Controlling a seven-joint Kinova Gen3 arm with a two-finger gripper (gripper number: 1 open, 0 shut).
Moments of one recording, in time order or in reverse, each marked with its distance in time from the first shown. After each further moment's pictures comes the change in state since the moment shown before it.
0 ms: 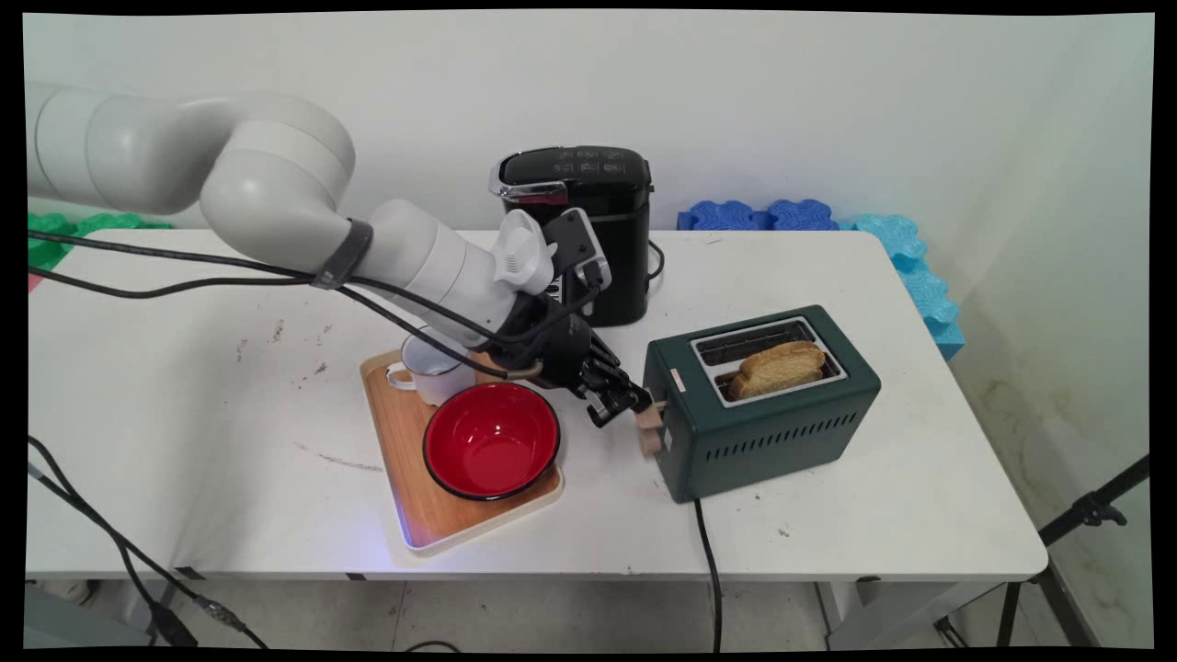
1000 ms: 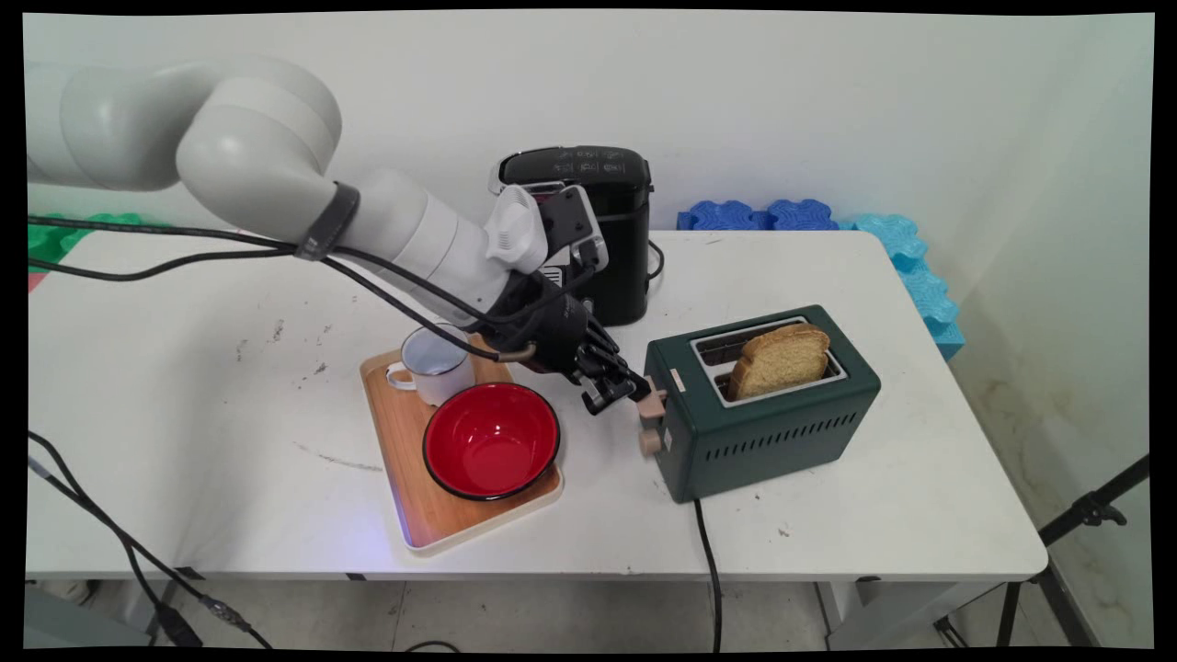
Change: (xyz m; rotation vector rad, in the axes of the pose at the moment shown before) arm 0.014 0.000 -0.019 -0.010 -0.006 0.041
